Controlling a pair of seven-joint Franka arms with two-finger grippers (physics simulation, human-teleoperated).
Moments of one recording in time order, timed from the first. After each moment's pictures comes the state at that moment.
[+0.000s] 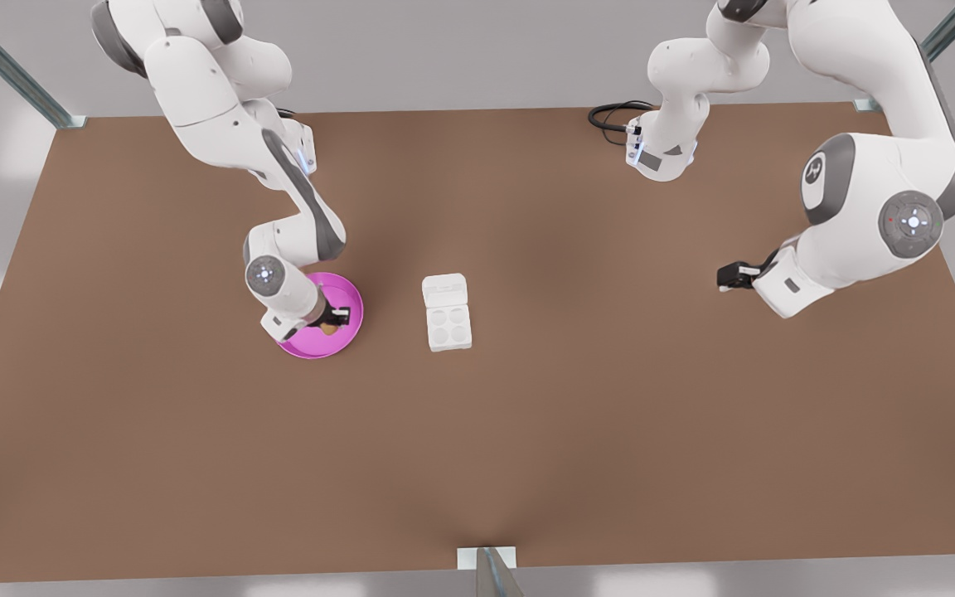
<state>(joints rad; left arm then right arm) -0.04 0.21 -0.07 -1.45 -0.02 1.46 0.00 0.22 0.34 0.12 -2.22 0.13 2.51 0.23</state>
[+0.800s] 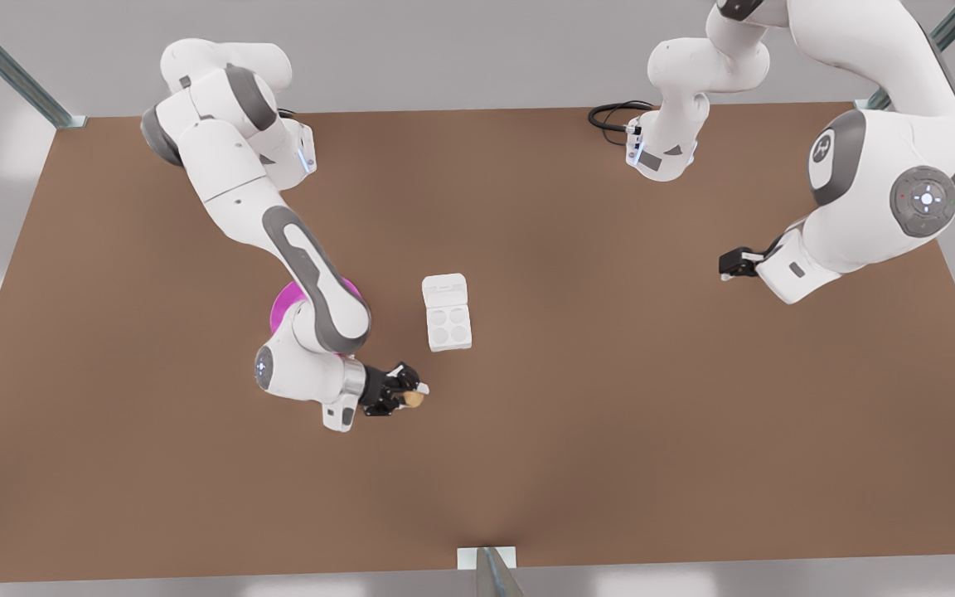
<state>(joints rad) -0.06 0.21 -0.08 -1.38 -0.02 1.39 0.00 0.23 0.80 0.23 -1.45 0.85 2.36 -0.80</state>
